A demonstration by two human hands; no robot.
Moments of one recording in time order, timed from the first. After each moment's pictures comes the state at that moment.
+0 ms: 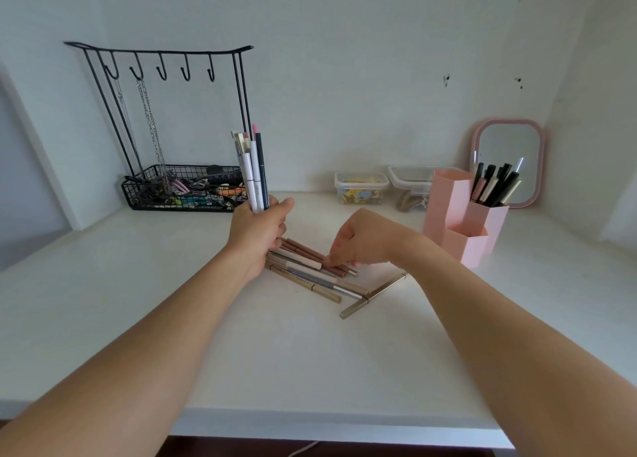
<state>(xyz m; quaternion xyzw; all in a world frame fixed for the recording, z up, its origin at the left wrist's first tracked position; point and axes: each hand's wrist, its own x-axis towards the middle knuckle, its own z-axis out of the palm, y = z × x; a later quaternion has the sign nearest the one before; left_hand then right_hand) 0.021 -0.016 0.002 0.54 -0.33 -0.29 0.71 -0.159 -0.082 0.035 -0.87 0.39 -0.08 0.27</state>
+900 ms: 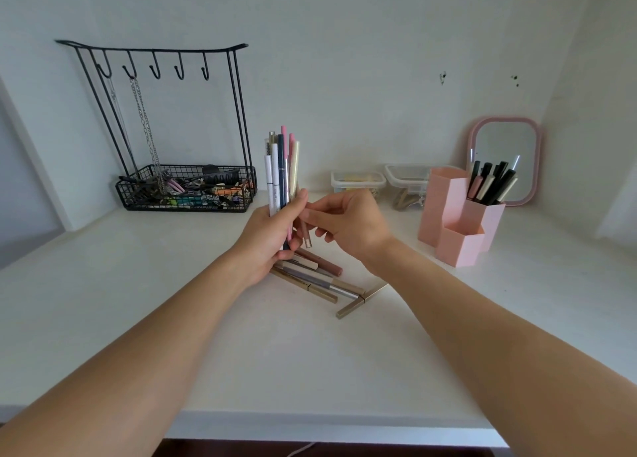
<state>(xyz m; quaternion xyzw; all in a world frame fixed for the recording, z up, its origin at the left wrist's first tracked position) 0.004 -0.009 0.006 0.53 -0.44 -0.36 0.63 -0.136 -0.073 0.021 -0.74 0.26 -0.41 0.47</state>
